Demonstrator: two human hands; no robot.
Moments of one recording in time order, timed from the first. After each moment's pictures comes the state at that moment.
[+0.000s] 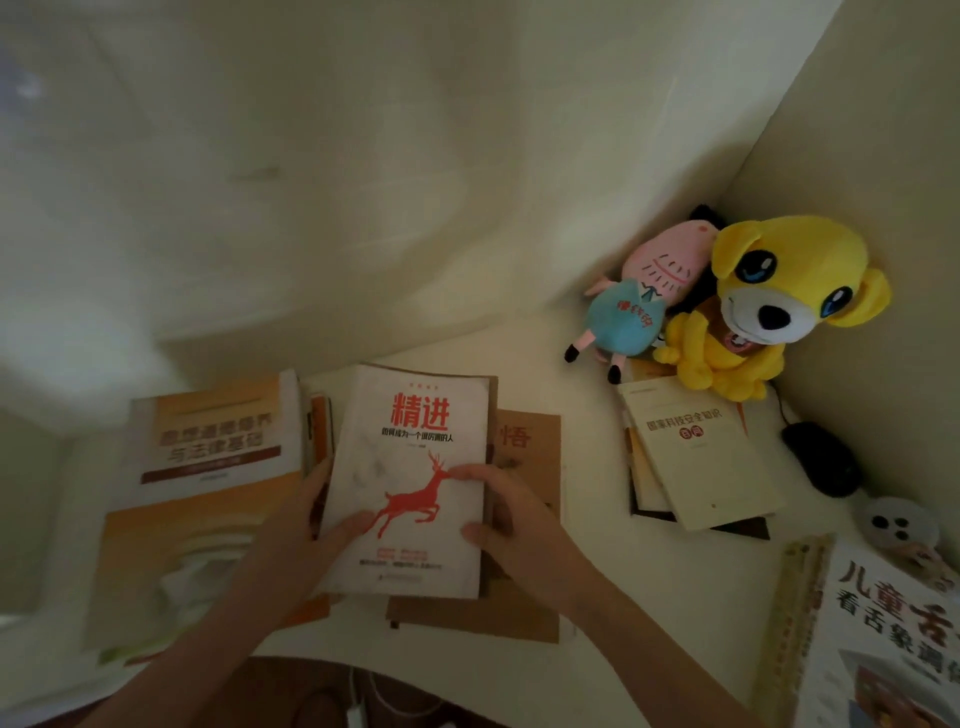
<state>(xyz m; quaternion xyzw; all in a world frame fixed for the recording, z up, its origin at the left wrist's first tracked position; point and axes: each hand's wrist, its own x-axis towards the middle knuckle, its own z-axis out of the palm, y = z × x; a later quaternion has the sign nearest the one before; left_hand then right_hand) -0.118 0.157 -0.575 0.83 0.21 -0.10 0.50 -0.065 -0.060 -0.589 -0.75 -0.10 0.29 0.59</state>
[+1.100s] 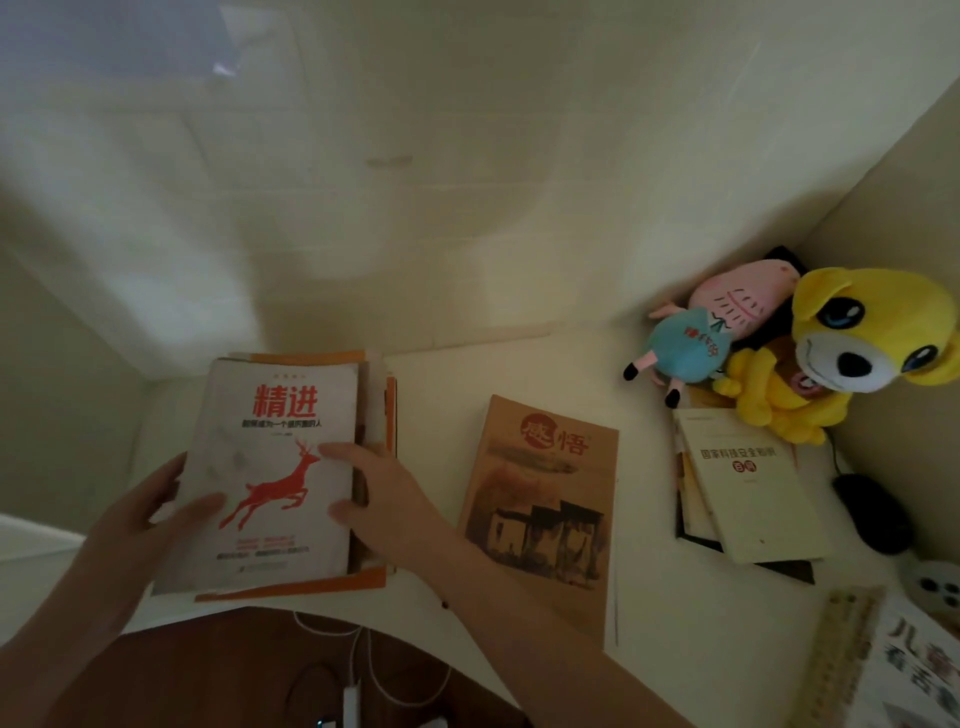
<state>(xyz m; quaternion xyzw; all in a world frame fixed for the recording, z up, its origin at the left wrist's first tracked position) -0.200 0.294 -0.559 0.71 0.37 0.00 0.60 -0.088 0.106 -0.565 -0.76 -0.21 0.38 0.48</state>
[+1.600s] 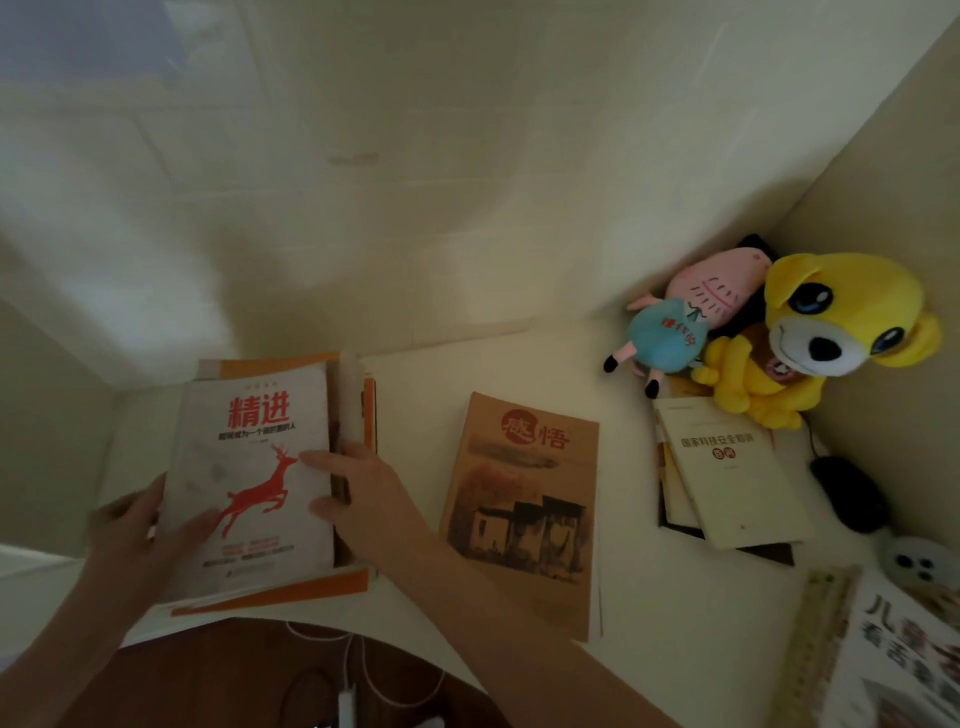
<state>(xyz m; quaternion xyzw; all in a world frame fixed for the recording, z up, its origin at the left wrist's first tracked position) -0.195 0.292 -0.582 0.81 0.37 0.03 0.45 -0.088 0.109 -0.582 -0.79 -0.22 0.31 0.49</state>
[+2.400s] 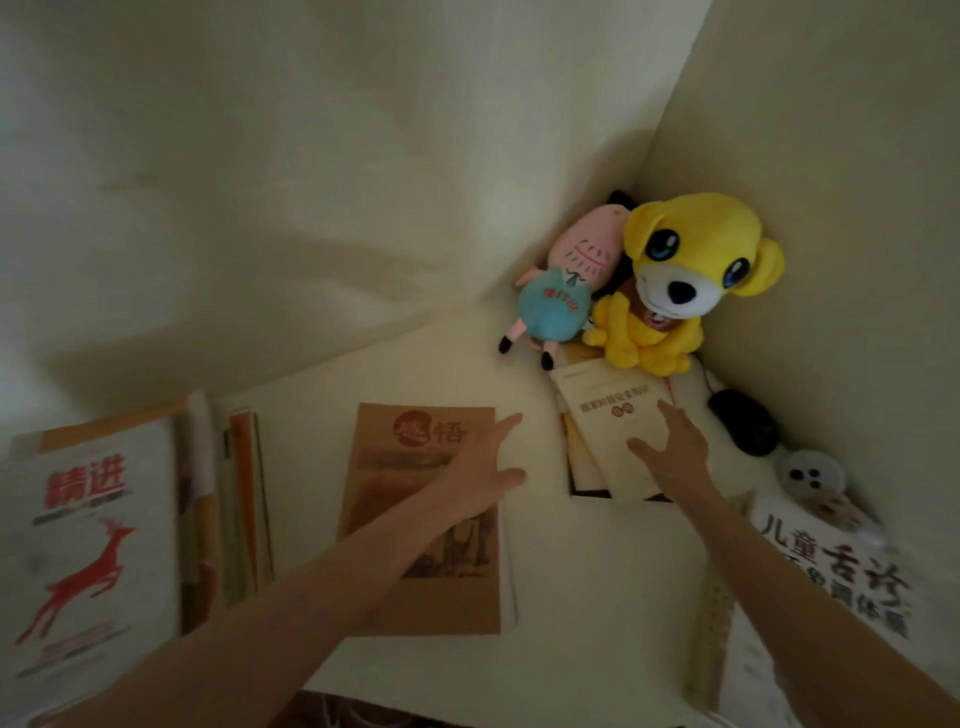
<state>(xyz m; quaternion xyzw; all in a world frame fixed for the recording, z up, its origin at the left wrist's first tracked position) -0.013 -0.021 -0.590 0.82 -0.01 -0.29 0.49 0.025 -0.276 -0.649 -0.93 0.18 0.08 0.31</state>
